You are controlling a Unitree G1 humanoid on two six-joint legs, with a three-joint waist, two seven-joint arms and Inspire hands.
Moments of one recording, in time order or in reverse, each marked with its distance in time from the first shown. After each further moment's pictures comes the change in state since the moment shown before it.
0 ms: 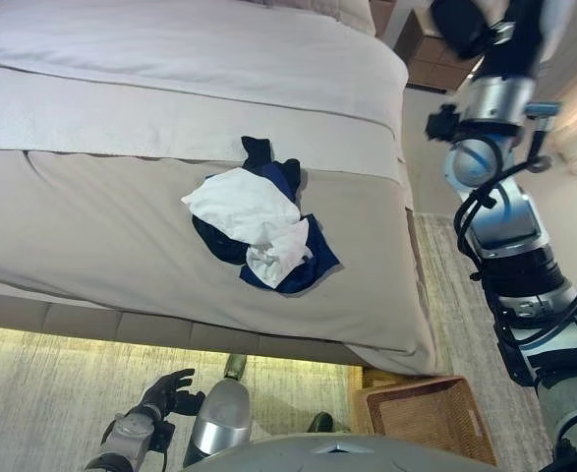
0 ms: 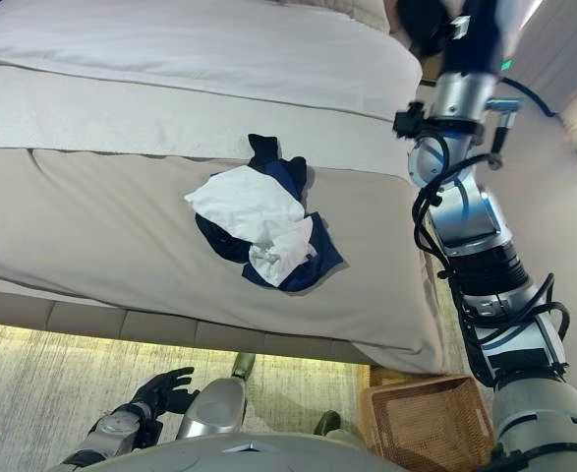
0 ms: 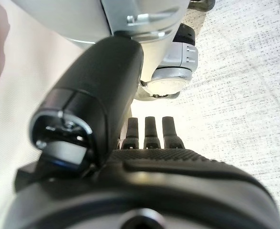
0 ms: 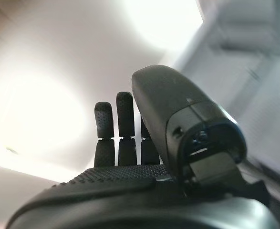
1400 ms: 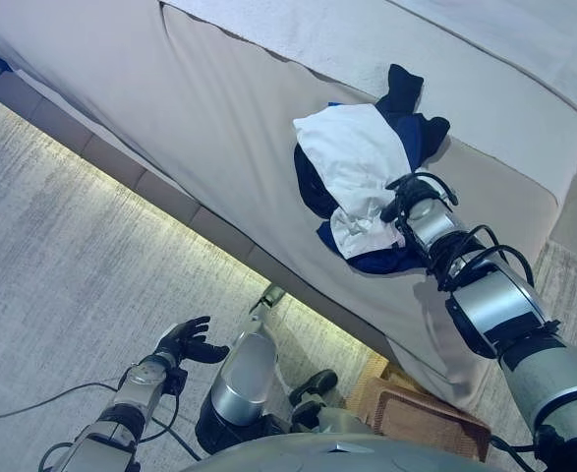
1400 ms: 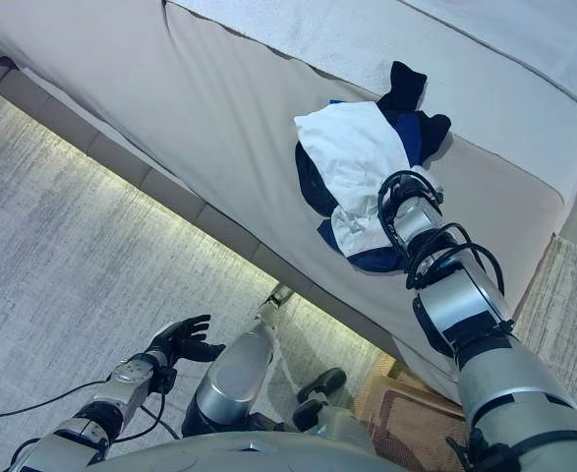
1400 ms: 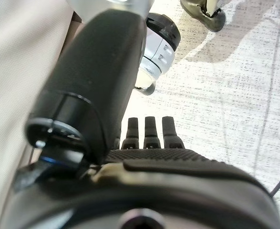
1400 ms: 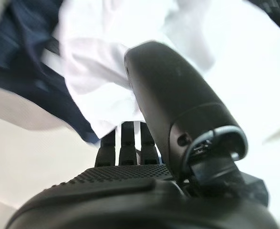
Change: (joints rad) left arm -0.175 0.008 -0.020 -0.041 -0.085 -0.027 -0.026; right arm -0.256 0.206 0.186 1.000 -0.086 0.194 0.156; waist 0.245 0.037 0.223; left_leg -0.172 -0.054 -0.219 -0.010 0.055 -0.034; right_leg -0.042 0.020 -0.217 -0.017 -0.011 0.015
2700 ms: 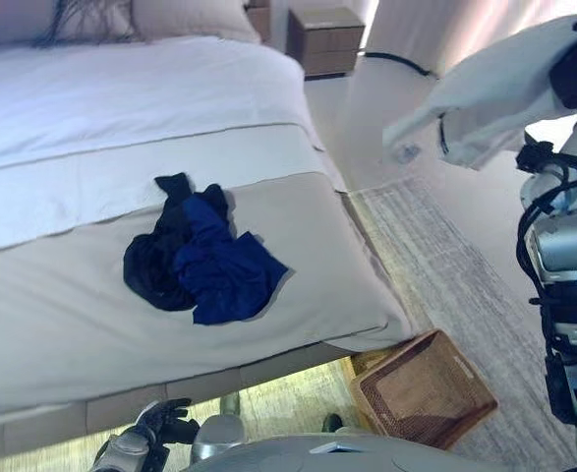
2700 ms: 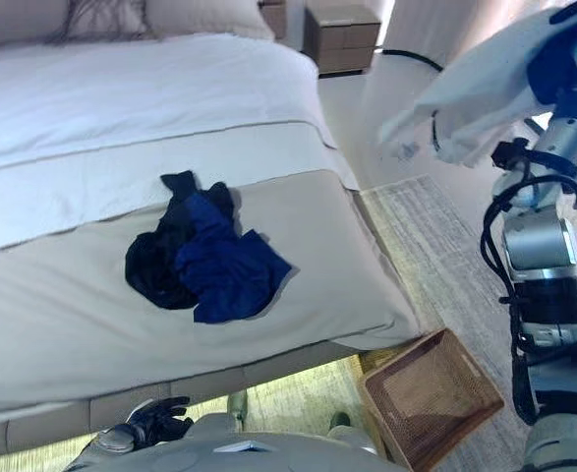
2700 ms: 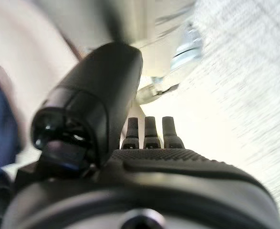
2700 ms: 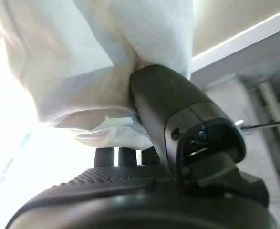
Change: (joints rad) left arm 0.202 -0.014 0.045 0.064 0.162 0.069 -0.017; right arm 0.521 -0.372 -0.526 -0.987 0.005 -0.215 -0.499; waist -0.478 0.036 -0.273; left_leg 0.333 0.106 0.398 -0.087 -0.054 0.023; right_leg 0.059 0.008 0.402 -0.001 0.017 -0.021
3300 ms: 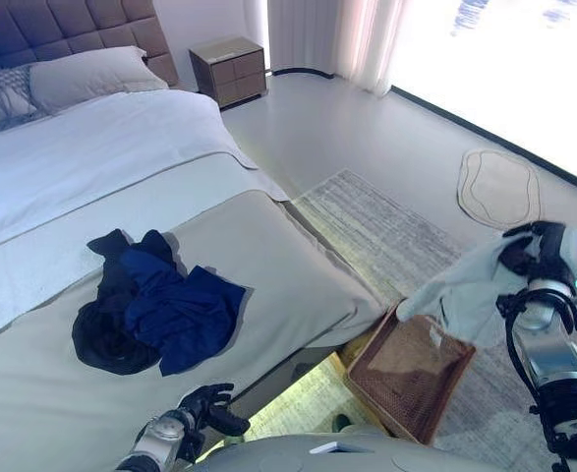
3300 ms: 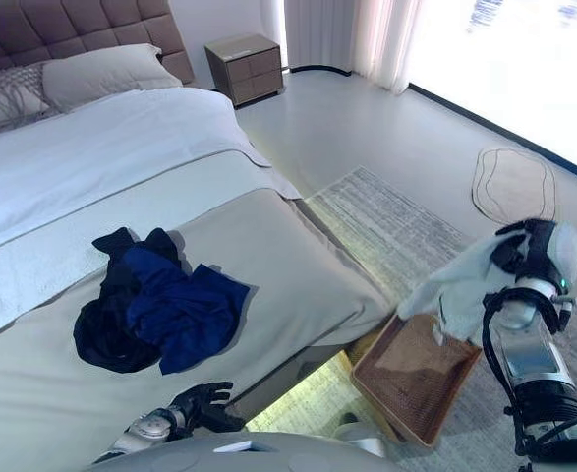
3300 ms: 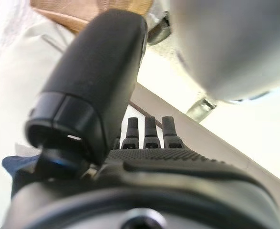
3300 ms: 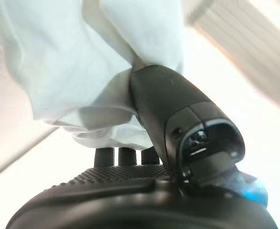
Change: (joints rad) left arm -0.034 -0.101 -0.082 -0.049 -0.001 -0.002 -0.036; right arm 0.417 0.099 0.019 0.317 -0.001 0.058 0.258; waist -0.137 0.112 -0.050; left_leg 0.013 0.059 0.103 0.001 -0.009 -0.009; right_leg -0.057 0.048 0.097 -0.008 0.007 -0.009
